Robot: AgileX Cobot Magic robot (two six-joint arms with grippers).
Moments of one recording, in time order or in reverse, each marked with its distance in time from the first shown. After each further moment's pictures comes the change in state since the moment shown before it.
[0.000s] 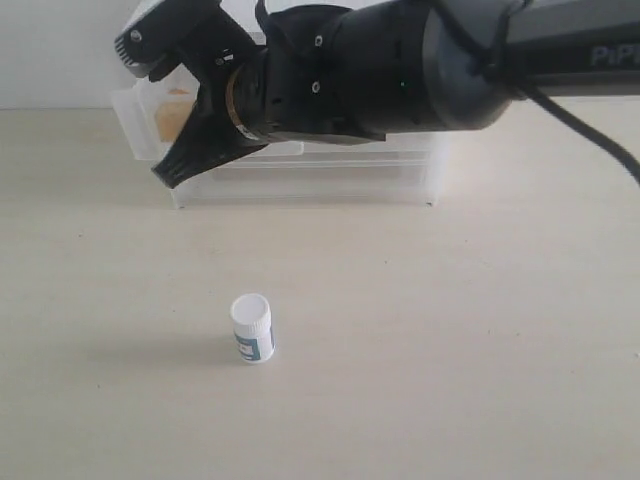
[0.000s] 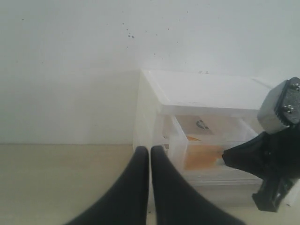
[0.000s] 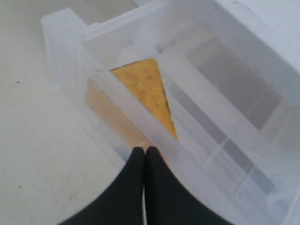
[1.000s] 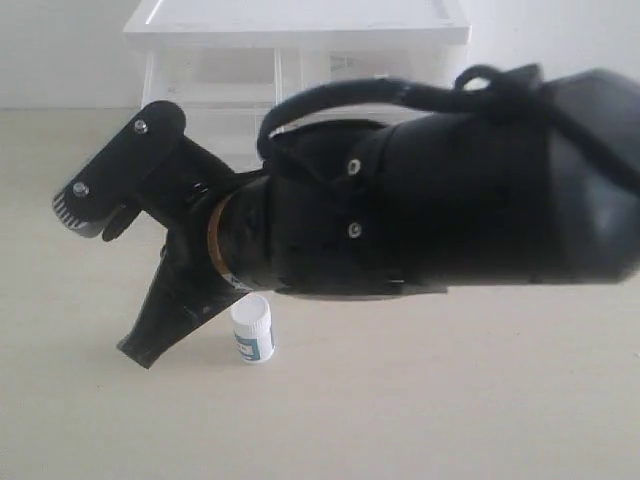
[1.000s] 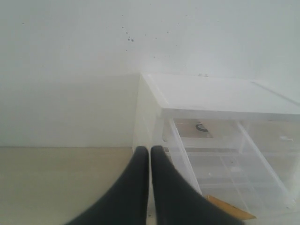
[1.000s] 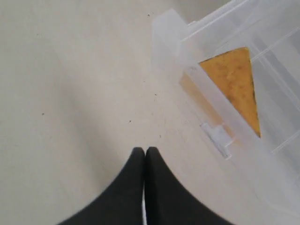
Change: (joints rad) left arm 0.000 0.000 -0.008 0.000 0.000 0.000; right arm 0.231 -0.206 0.331 0.183 0.020 -0.094
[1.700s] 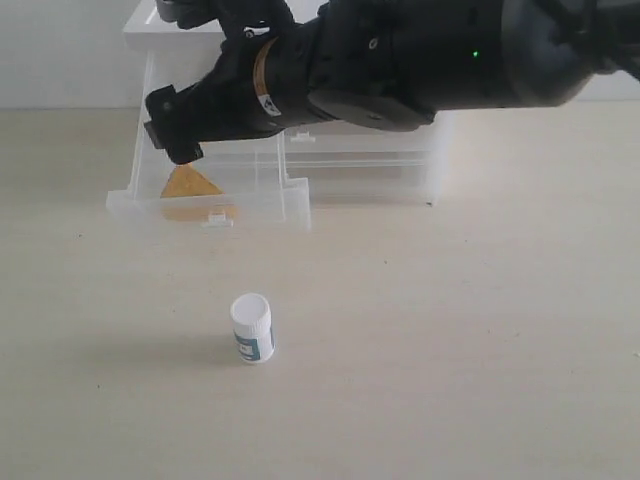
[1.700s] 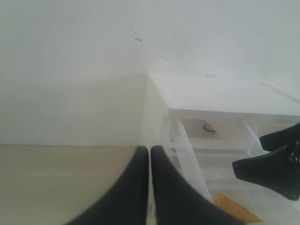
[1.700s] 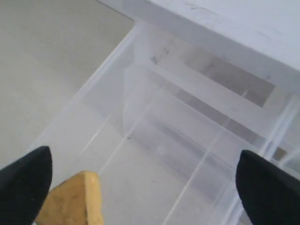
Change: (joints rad) left arm 0.000 0.000 -0.006 0.000 0.029 0.000; right arm -0.265 0.090 -0.240 0.045 -0.116 0.140
